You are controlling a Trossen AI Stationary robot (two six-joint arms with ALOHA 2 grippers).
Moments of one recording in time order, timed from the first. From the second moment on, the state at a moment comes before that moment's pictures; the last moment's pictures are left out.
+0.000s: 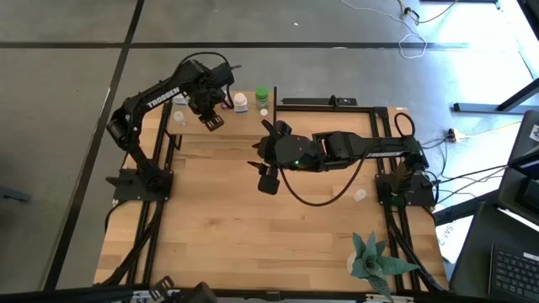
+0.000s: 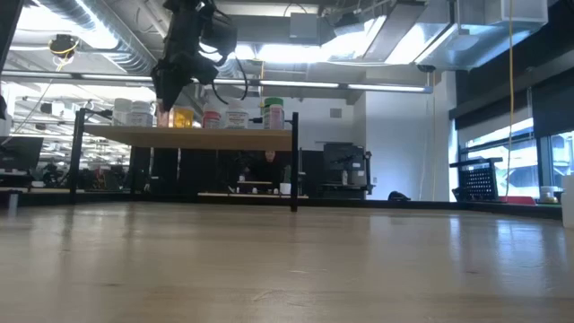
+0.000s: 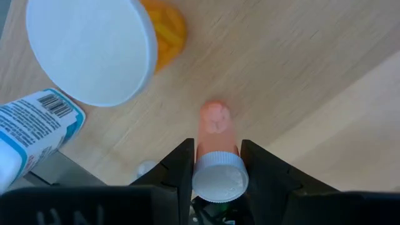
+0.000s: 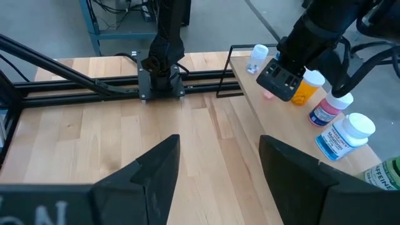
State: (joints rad) left arm 0.73 1.67 1.65 -1.50 -0.19 0.00; right arm 0.17 1.87 2.11 -0.80 0.41 0.13
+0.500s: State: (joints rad) left arm 0.73 1.67 1.64 -1.48 -0.20 0.01; right arm 0.17 1.87 2.11 -0.80 0.41 0.13
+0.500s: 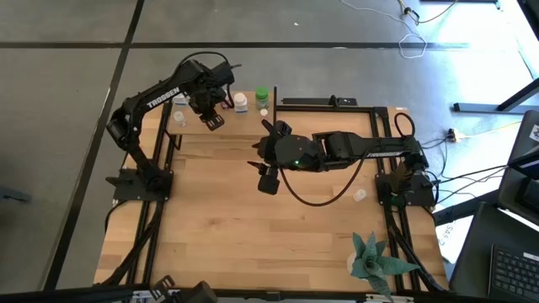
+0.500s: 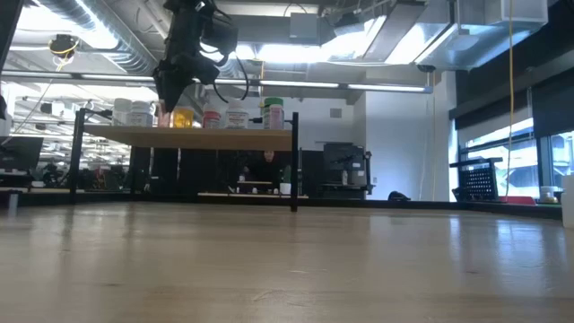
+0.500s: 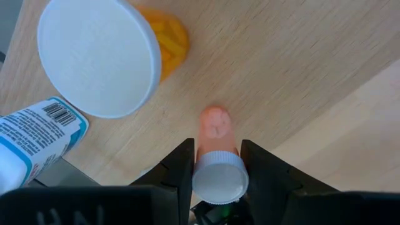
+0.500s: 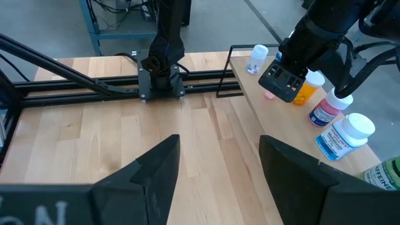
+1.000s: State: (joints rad) left arm 0.73 1.67 1.64 -1.48 -0.16 0.00; right arm 0.17 1.87 2.11 -0.80 0.41 0.13
